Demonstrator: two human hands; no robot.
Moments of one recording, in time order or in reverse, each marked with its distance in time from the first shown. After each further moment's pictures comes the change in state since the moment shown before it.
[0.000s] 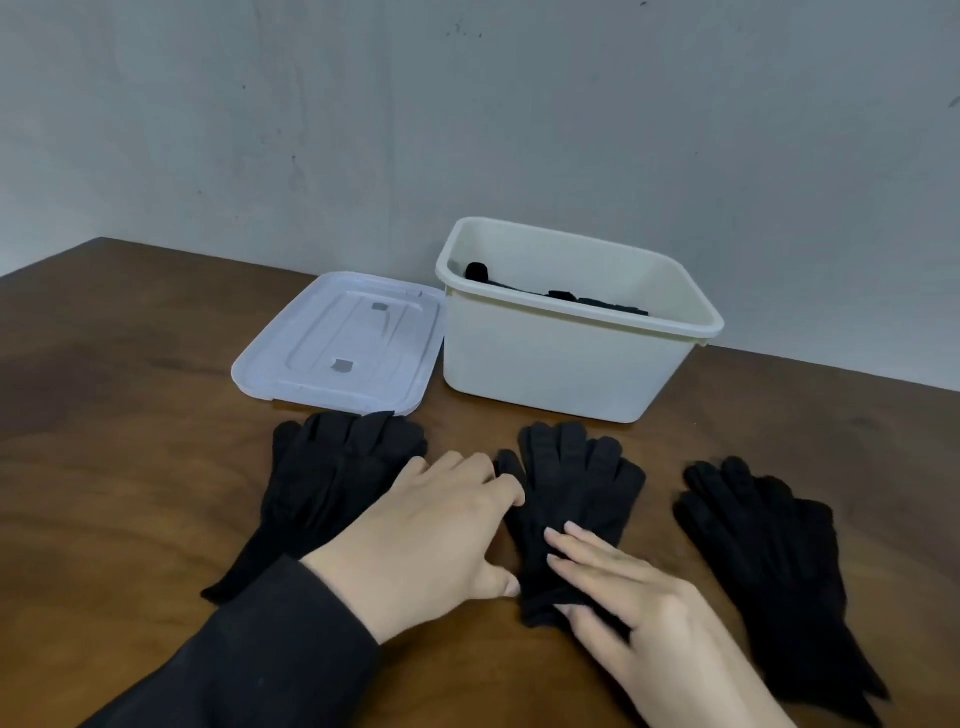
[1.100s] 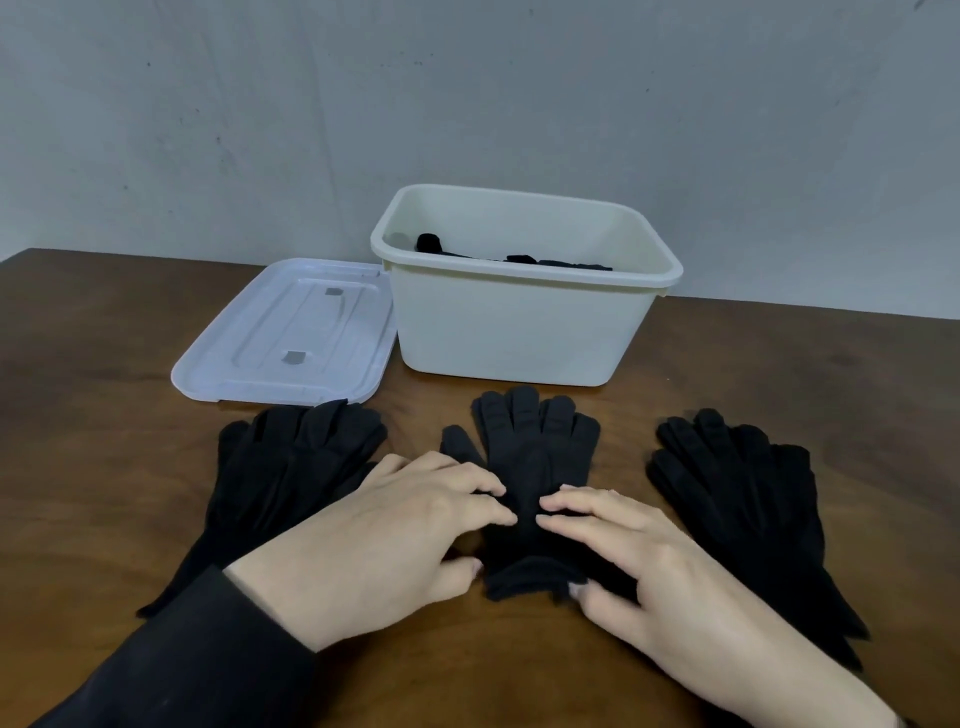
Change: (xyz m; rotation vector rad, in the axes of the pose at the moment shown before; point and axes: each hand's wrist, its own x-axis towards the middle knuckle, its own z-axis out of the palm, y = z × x) left_hand 0.000 -0.001 0.006 -0.070 -0.075 0.187; right_hand 0.002 0.007 -0.041 0.006 -0.307 0.120
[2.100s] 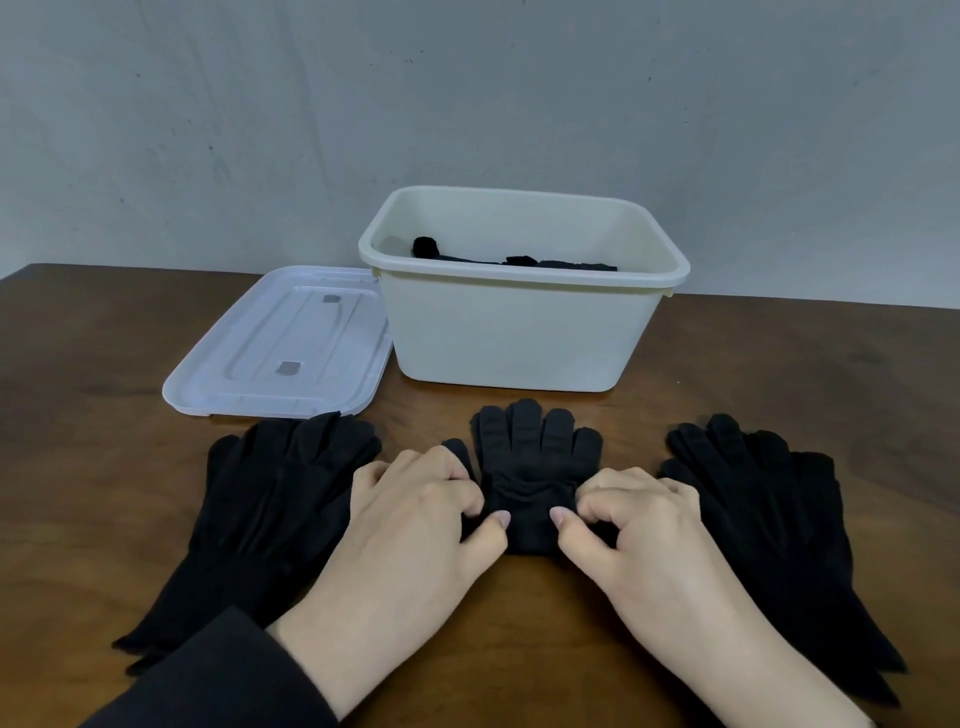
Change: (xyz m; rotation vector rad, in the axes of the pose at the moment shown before) left_hand 0.020 0.019 0.019 -0.067 0.323 -0.433; right_hand 0.032 0.000 0.010 0.098 0.379 0.221
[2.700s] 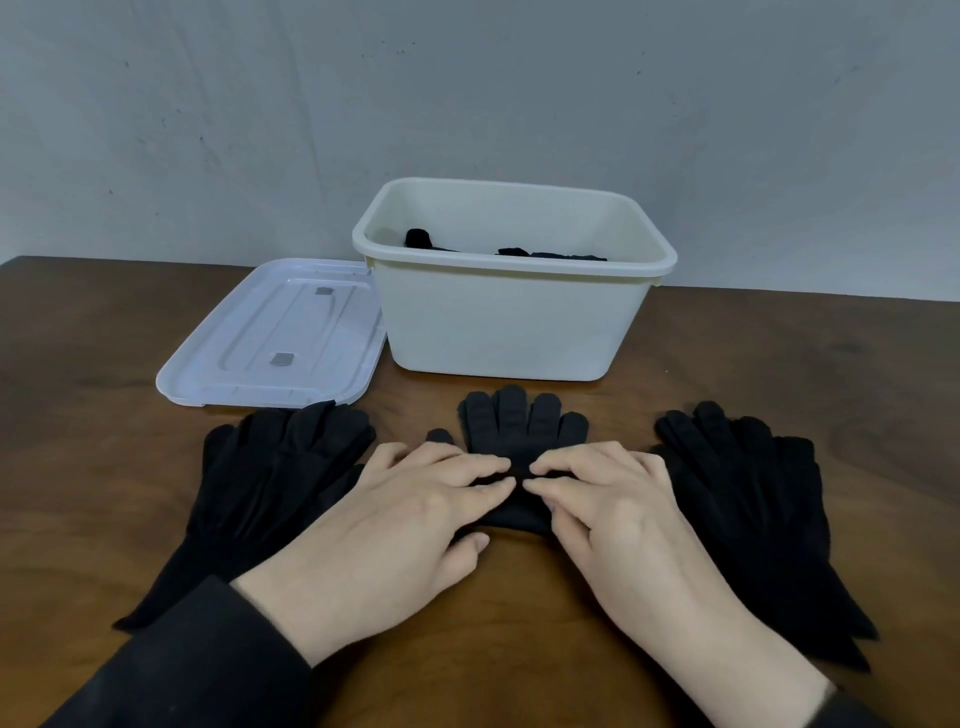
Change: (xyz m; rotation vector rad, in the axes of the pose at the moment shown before) left_hand 0.000 -0.019 -0.010 0.102 -0.212 0.373; right_hand 0.000 0.007 0.013 -0.226 0.141 -0.280
